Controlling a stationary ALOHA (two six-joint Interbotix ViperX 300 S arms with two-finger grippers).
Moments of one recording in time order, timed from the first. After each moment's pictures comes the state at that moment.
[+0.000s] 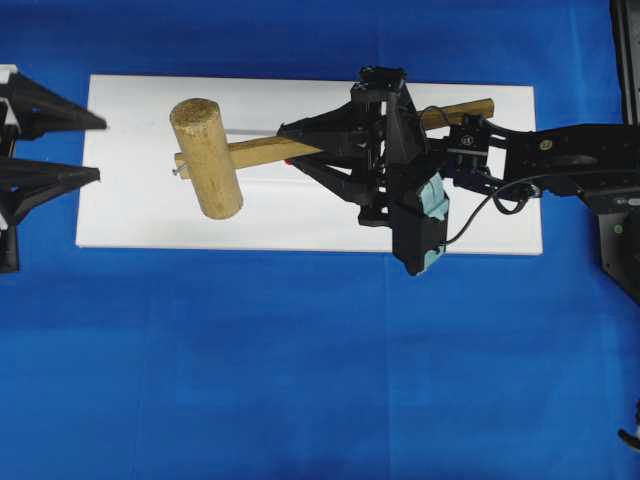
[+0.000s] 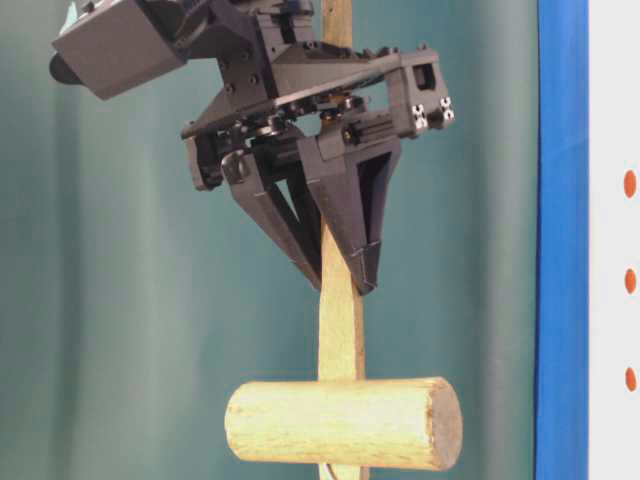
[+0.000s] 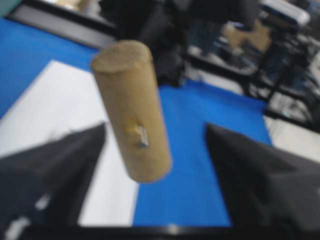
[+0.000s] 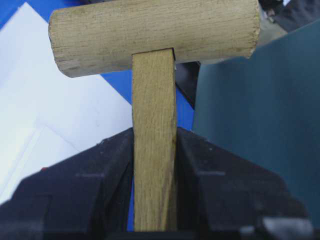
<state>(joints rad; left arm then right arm) 0.06 -0.97 1.22 -0.03 -0.25 -0.31 -0.04 -0.08 0.70 0.31 -0.48 -1.03</state>
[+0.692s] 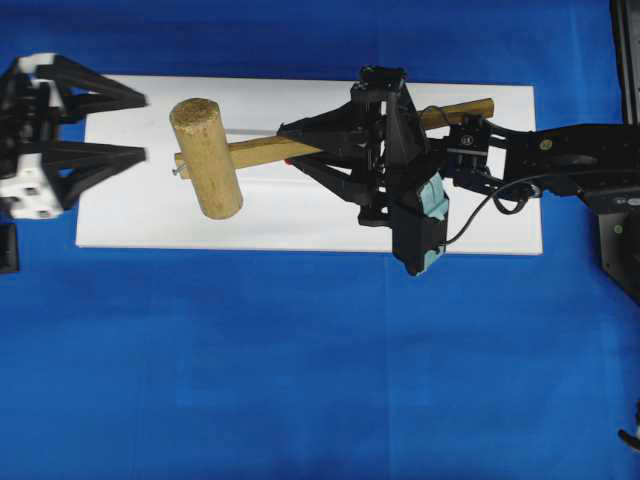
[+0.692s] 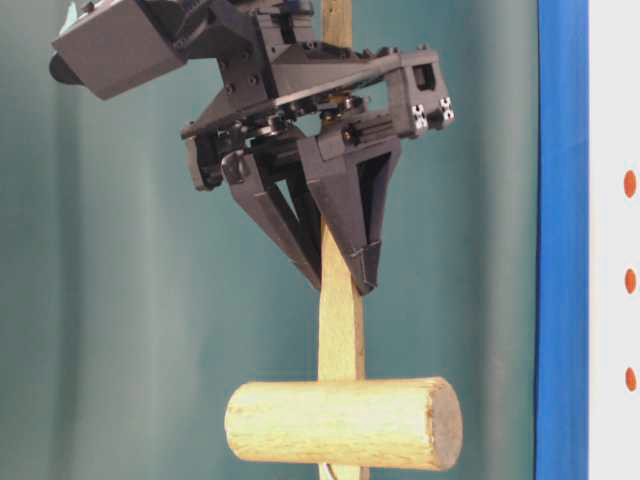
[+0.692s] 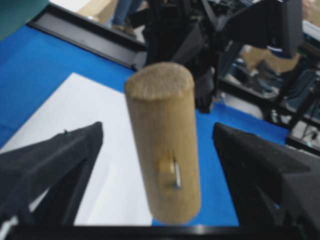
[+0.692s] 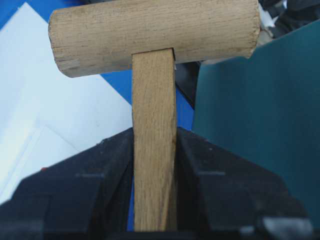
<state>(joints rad) 0.11 -0.67 1.17 -0.03 -0.51 -0.35 -0.04 -0.08 0.70 0.31 -0.48 -1.03</state>
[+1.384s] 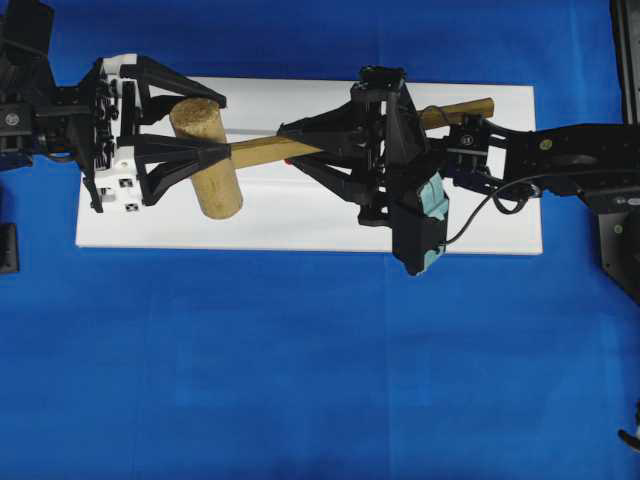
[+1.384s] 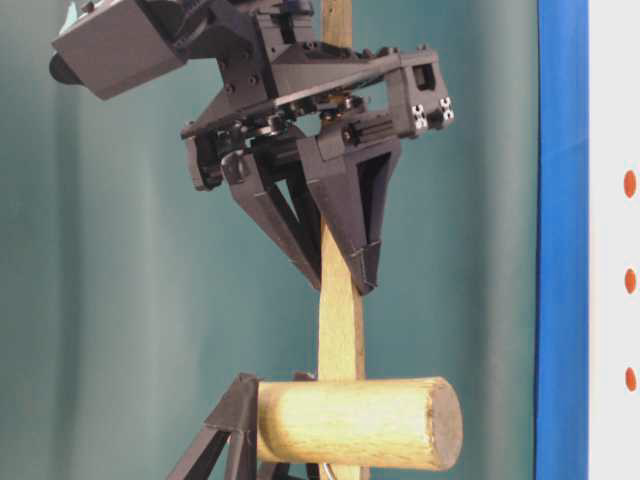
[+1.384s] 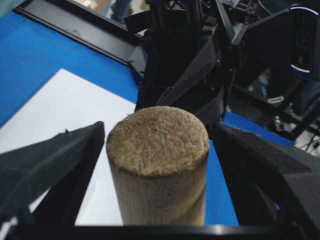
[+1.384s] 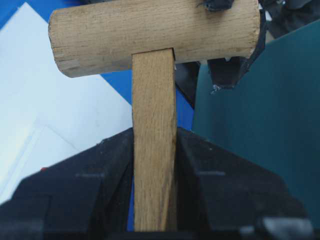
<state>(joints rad) 0.11 -0.41 1.01 -0.03 -0.57 -0.42 -0.04 -0.08 0.70 0.31 -0.48 -1.03</state>
